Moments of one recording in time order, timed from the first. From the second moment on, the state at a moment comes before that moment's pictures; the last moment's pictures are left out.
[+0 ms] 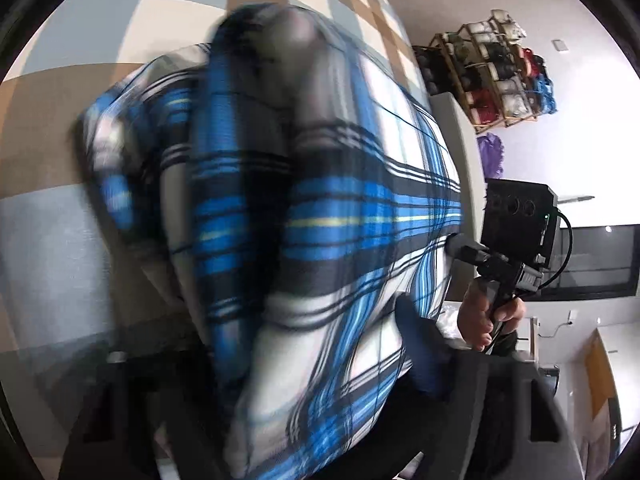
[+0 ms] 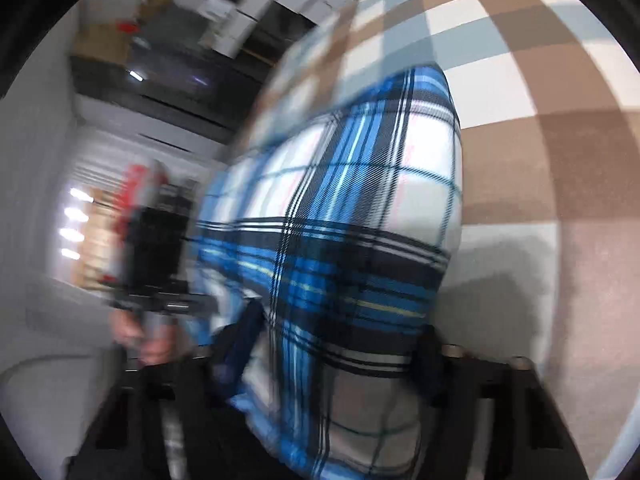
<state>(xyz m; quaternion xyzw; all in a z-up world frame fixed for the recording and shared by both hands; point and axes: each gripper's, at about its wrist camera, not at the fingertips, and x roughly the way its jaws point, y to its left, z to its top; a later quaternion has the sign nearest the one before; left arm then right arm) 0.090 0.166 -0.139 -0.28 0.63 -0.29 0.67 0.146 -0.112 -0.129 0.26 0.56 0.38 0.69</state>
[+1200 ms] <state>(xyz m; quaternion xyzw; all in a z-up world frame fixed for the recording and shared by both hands) -0.023 0.439 0.181 -0.28 0.42 -0.17 0.85 0.130 0.155 0.171 0.22 0.38 0.53 0.72</state>
